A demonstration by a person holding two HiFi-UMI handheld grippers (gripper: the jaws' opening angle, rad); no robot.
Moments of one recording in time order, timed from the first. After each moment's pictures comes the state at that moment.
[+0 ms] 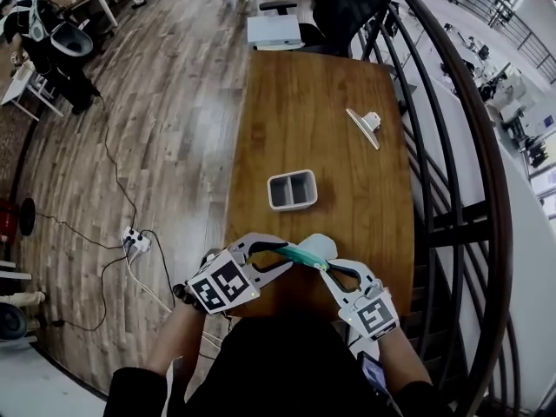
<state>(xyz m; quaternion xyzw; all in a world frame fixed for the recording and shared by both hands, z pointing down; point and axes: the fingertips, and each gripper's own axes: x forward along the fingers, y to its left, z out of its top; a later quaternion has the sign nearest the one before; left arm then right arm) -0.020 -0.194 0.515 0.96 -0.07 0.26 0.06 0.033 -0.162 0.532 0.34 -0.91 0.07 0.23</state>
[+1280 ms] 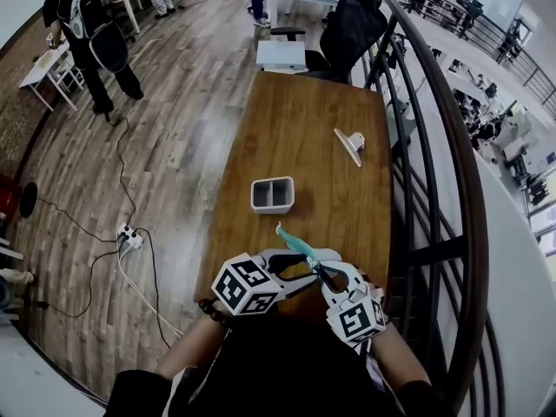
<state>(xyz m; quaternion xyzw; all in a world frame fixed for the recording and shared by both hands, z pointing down) 0.088 -0.149 0.483 0.93 -0.14 0.16 0.29 0.087 -0.149 0.500 0.31 -0.90 -0.09 0.31</state>
